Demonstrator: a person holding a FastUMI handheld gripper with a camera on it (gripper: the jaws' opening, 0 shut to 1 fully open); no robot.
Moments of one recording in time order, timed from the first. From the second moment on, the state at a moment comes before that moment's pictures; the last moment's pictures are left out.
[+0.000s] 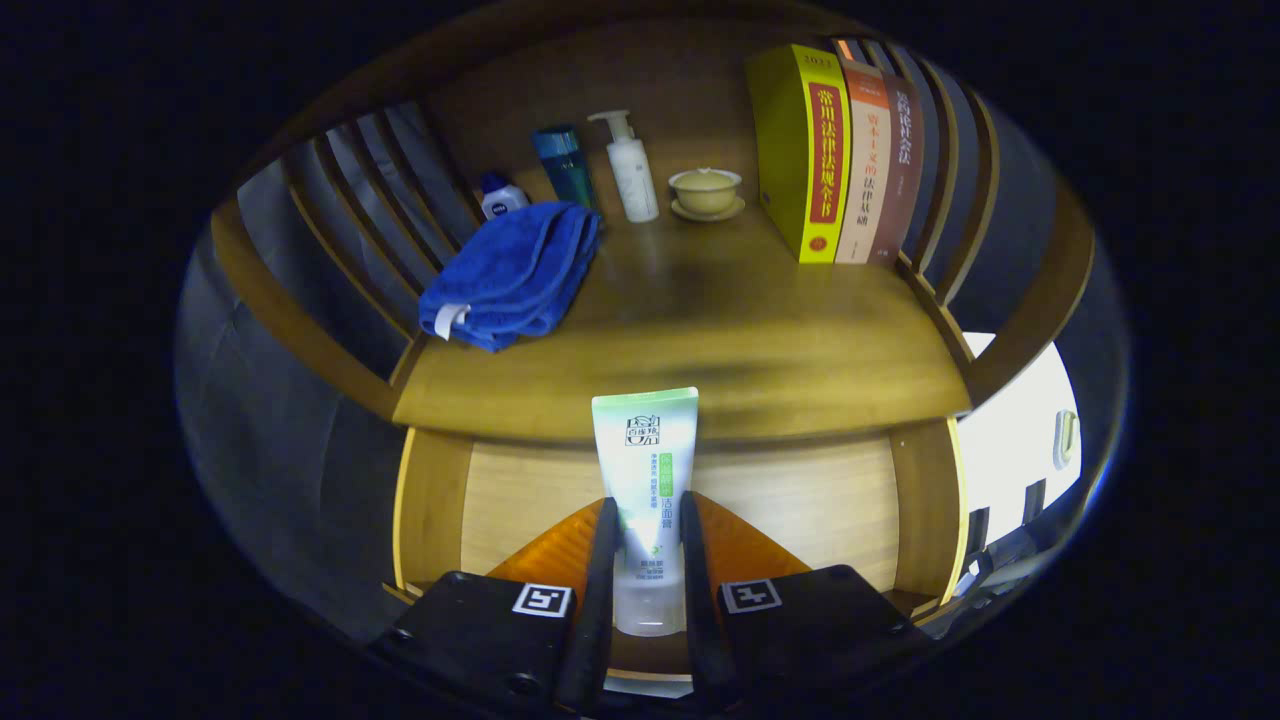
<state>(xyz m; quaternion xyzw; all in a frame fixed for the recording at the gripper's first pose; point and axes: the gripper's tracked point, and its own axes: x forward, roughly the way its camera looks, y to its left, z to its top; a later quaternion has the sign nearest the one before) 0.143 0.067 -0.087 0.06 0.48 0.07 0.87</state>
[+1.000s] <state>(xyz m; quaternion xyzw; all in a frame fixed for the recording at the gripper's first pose) 0.308 0.056 -0.108 0.05 0.47 0.00 0.88</state>
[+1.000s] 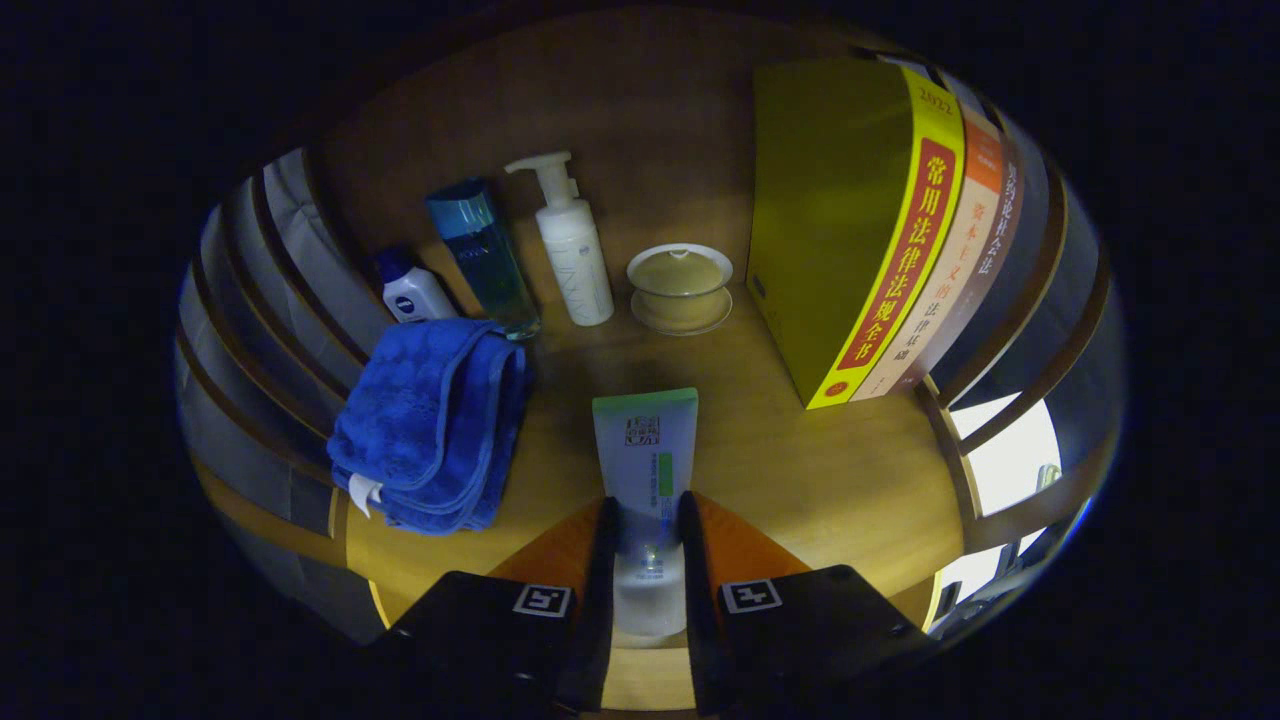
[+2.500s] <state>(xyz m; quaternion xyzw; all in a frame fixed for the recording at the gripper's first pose) 0.080 0.071 0.003 -0.01 0.15 0.02 0.99</state>
